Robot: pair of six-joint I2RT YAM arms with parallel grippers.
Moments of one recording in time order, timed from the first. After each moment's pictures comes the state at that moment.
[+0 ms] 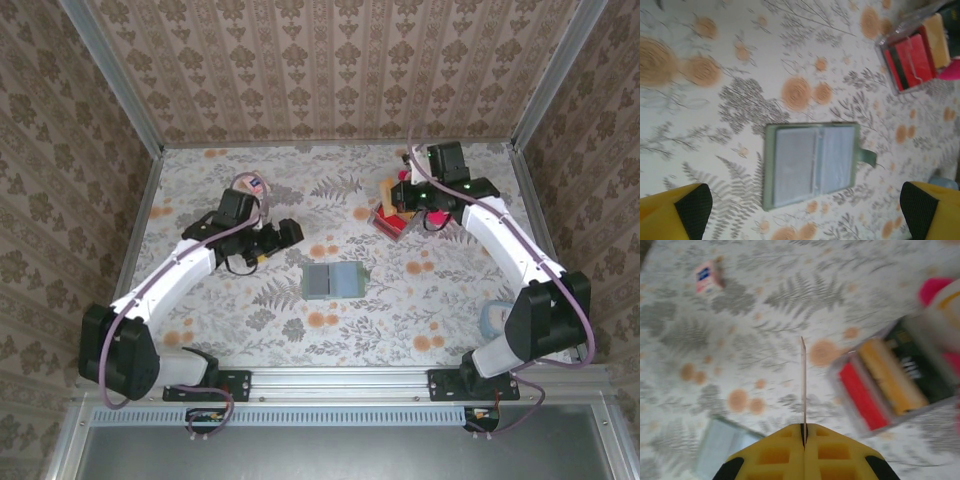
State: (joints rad) left arm -0.41 1.35 1.00 -0.62 0.36 -0.67; right arm 0.17 1.52 1.35 -0.64 -0.28 0.07
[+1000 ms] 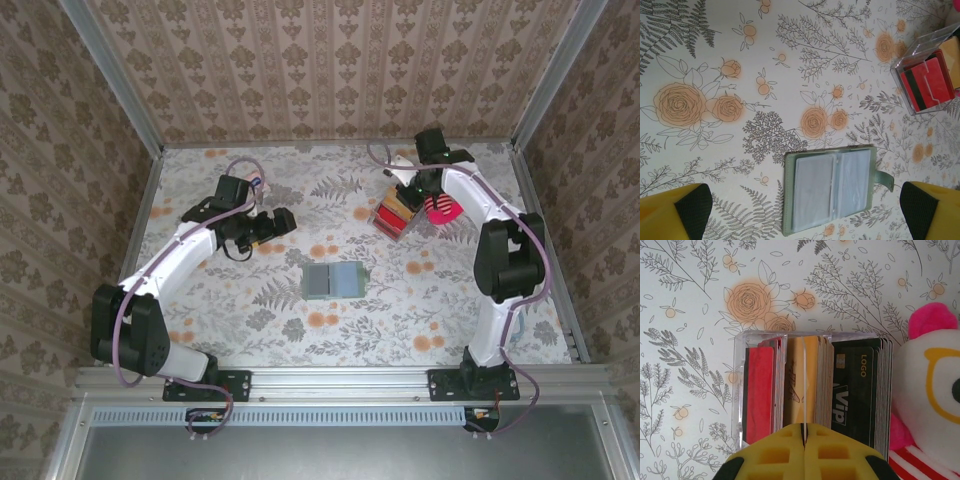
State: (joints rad) left arm -0.36 1.43 1.07 -0.63 0.34 -0.59; right arm 0.15 1.93 1.63 -0.83 -0.18 -0.63
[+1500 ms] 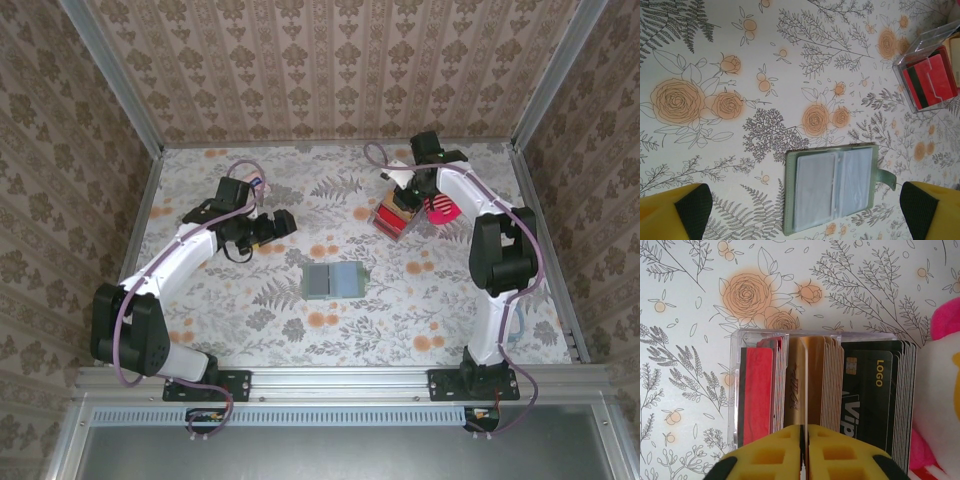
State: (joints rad) left arm -0.36 1.43 1.05 -0.61 0.35 -0.59; right arm 0.15 1.99 1.65 -0.83 -0.17 -0.63
